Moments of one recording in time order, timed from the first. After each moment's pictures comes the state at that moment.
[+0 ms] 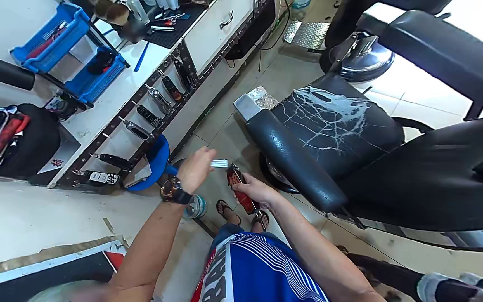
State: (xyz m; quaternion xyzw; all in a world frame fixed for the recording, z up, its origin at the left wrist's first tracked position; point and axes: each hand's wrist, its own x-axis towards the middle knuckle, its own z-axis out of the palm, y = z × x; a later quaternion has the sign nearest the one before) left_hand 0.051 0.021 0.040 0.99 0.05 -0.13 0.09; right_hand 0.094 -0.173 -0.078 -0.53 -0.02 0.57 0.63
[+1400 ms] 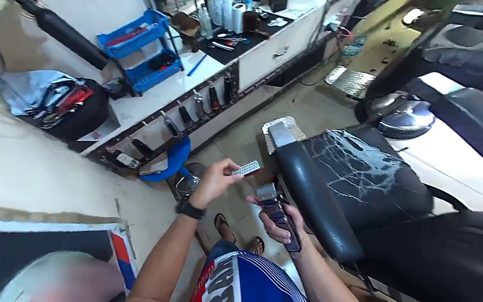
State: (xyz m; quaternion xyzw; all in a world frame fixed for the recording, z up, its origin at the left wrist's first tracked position) left_hand 0.025 0.037 0.036 0.83 0.19 0.01 0.53; right_hand 0.101 -0.198 -0.081 0.01 -0.19 0.67 0.72
